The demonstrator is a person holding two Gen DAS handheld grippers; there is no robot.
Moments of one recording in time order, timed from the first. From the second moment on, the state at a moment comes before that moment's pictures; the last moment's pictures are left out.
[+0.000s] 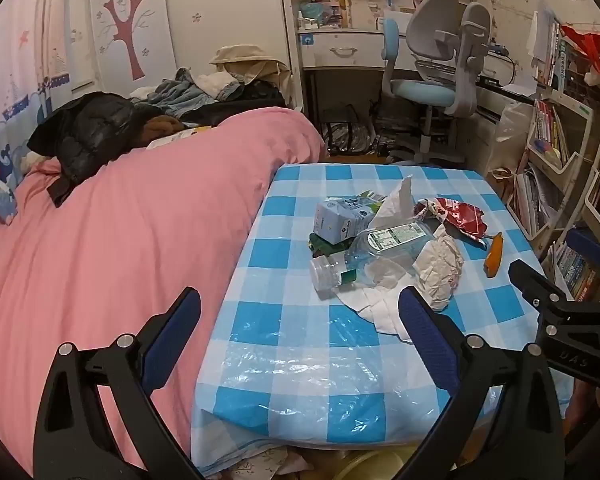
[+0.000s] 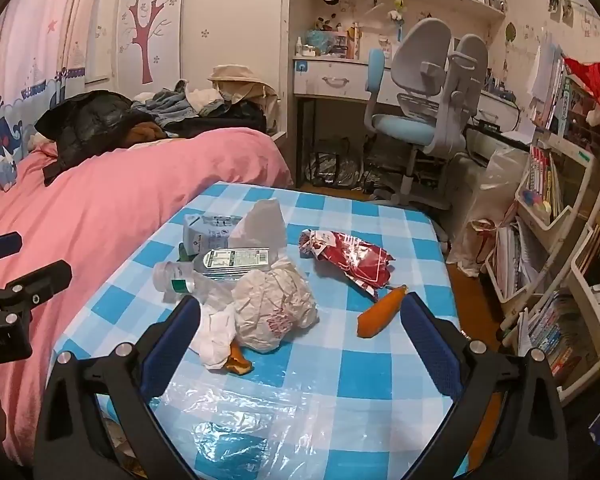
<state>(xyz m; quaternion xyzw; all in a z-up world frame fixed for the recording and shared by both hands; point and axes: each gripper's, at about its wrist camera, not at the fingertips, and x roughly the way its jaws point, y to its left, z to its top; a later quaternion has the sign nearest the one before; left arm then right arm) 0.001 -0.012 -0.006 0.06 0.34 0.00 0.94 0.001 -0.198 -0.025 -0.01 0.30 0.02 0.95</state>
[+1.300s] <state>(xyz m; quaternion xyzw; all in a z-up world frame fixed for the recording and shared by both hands) 0.030 0.042 -0.030 0.01 0.41 0.07 0.91 0.092 -0.203 -0.092 0.06 0.39 0.11 0.91</state>
